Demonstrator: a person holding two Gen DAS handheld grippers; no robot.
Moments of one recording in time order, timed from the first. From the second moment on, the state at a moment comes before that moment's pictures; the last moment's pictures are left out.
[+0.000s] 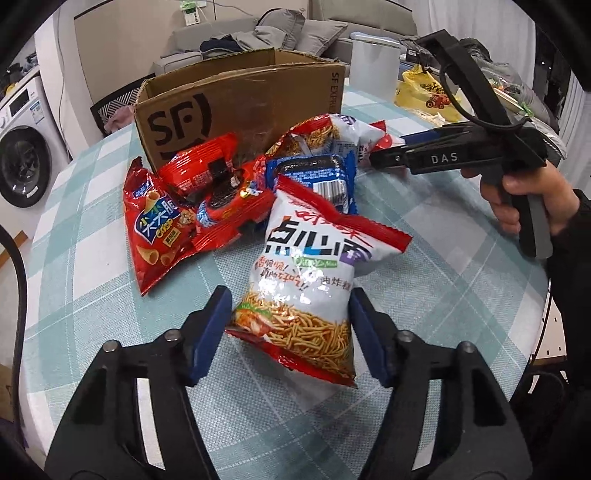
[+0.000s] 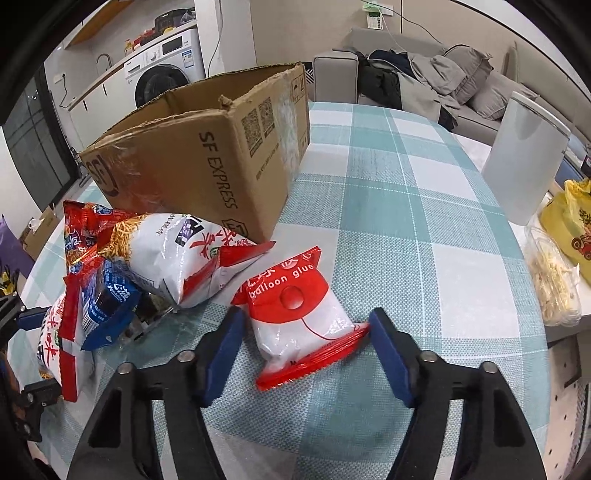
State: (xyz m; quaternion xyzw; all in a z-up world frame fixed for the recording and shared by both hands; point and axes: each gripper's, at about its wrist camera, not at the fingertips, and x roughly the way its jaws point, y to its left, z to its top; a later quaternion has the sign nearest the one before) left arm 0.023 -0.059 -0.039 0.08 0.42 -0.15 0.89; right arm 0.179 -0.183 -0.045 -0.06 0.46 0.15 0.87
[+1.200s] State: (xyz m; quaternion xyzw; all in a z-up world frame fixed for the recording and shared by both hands) left arm 0.007 -0.025 0.027 0.01 0.35 -0.14 0.93; right arm 0.133 -0.197 0.036 -0.02 0.36 0.18 0.92
